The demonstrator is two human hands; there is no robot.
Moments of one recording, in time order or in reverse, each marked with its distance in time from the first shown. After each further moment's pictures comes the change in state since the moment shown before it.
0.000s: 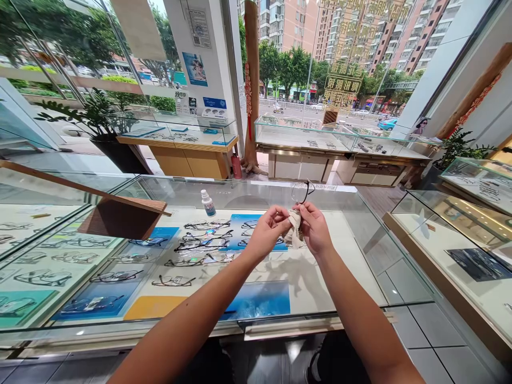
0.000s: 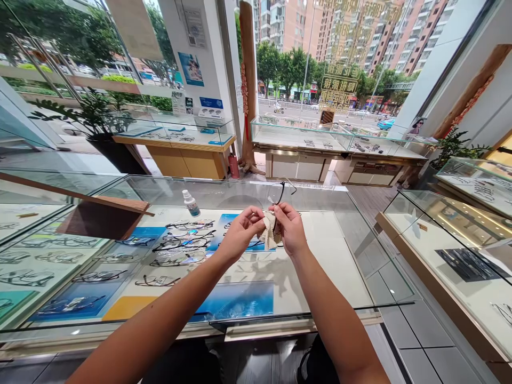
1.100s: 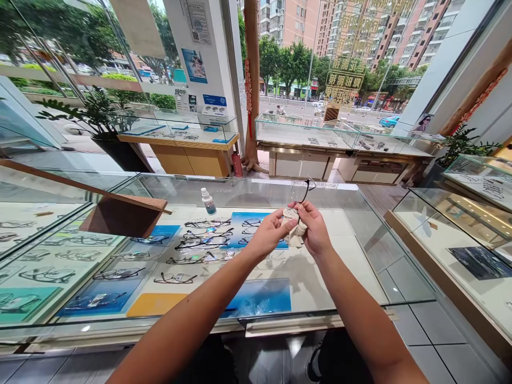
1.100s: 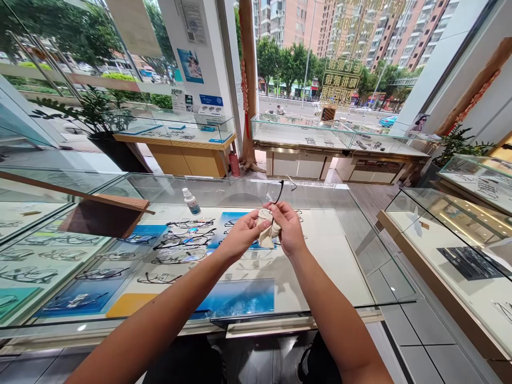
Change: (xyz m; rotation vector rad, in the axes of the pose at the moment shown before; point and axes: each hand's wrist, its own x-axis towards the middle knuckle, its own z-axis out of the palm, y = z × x) left_hand 0.000 -0.007 -0.002 -0.031 -0.100 -0.152; right_hand -0.004 0.007 0.003 -0.002 -0.053 -0.025
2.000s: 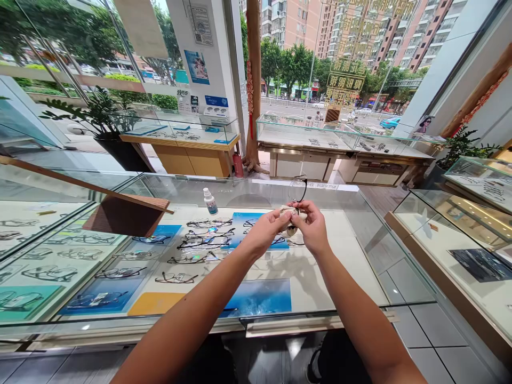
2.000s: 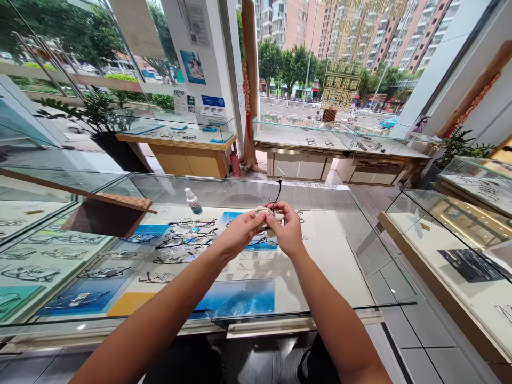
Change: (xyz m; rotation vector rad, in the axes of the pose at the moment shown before) left_hand 0.001 0.011 -0.006 -0.096 0.037 -0.053; right_hand -0.001 -0.002 -0.002 -0.361 -0.026 -0.238
